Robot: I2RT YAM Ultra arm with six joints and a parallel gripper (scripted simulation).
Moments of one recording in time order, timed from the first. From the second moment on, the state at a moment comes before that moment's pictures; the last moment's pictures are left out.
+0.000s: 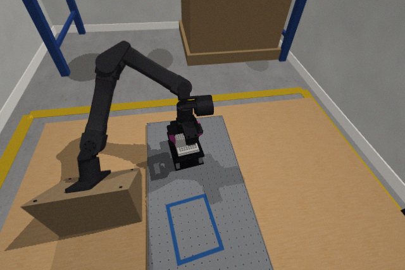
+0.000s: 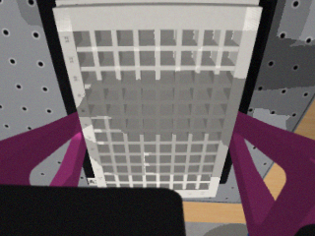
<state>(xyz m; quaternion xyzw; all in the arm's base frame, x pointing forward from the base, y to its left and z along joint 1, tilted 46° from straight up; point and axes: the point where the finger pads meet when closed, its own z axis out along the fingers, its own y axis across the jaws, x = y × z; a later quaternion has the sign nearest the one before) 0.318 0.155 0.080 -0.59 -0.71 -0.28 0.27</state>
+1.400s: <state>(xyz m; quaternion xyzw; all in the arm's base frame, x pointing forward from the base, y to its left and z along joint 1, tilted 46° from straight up) 0.318 0.159 0.077 -0.59 -0.71 -0.28 0.27</state>
